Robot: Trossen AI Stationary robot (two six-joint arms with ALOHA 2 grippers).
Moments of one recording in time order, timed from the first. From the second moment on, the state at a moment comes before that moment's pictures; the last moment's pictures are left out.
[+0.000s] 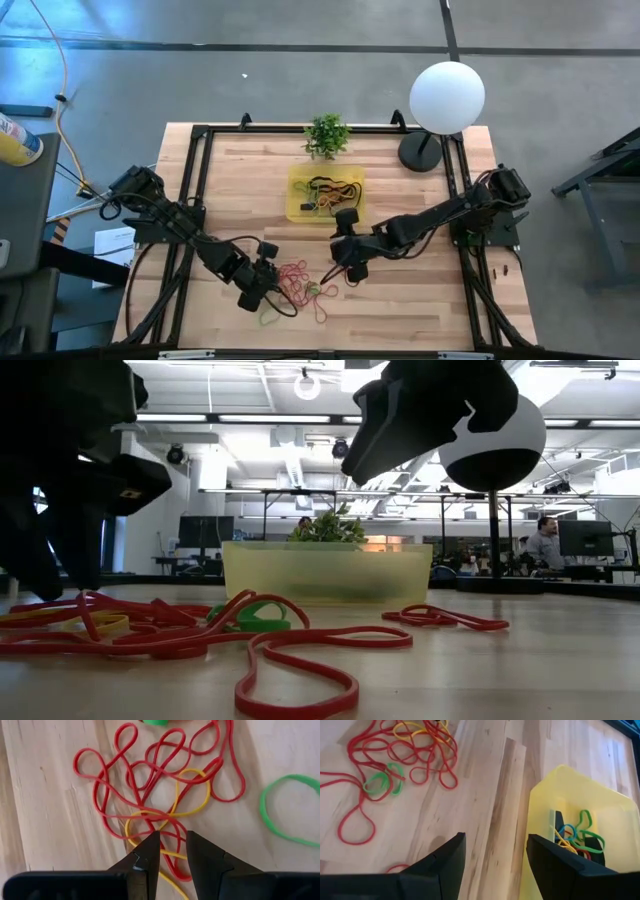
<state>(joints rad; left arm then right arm) -0.52 1.63 0.79 -0.28 -0.25 -0.25 0.34 1.73 1.20 -0.36 0.37 -0.11</state>
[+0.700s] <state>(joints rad) -0.53 1.70 0.81 -0.23 -0.19 -0.24 0.34 1.73 1.20 -0.37 0.38 -0.09</state>
